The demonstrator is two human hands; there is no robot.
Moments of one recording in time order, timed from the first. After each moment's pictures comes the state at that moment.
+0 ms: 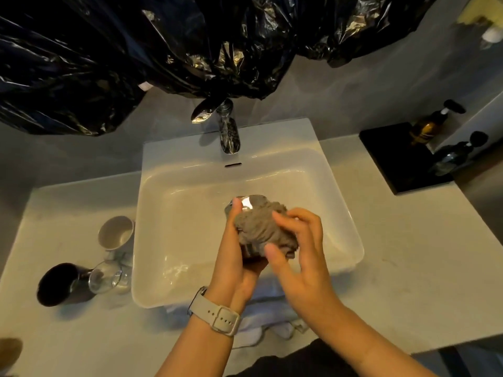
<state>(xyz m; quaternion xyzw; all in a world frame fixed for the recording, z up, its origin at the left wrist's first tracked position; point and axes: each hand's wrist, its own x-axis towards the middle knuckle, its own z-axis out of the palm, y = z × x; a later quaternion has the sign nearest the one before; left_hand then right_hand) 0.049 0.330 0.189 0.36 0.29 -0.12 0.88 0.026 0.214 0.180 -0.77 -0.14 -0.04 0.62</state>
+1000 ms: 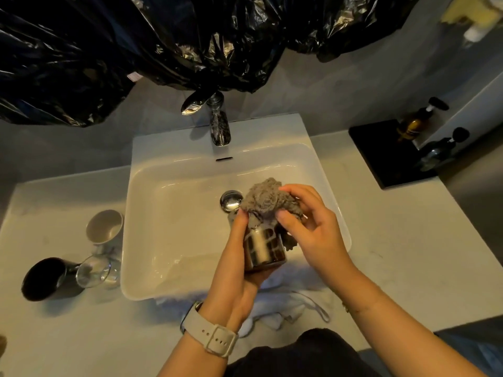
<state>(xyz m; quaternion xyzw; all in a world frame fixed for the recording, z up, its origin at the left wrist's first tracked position) 0.020 0.313 0.191 0.41 0.29 -0.13 0.86 0.058 0.187 0.190 -0.71 -0.11 0.02 0.70</state>
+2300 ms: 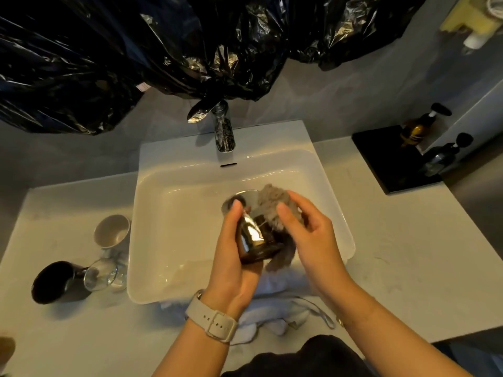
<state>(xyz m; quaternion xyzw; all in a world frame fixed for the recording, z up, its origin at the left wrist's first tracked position) 0.035 0.317 0.205 0.35 0.25 -0.07 0.90 0.050 0.203 0.200 -0.67 0.05 0.06 0.74</state>
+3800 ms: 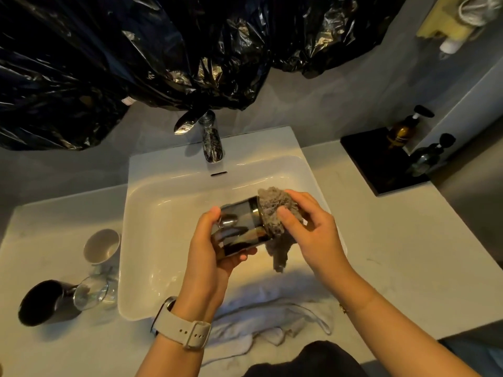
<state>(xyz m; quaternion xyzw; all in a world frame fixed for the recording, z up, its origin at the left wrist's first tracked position) 0.040 0.334 0.225 0.52 0.27 -0.06 0.81 0.068 0.180 0.198 -0.70 -0.05 0.01 0.71</state>
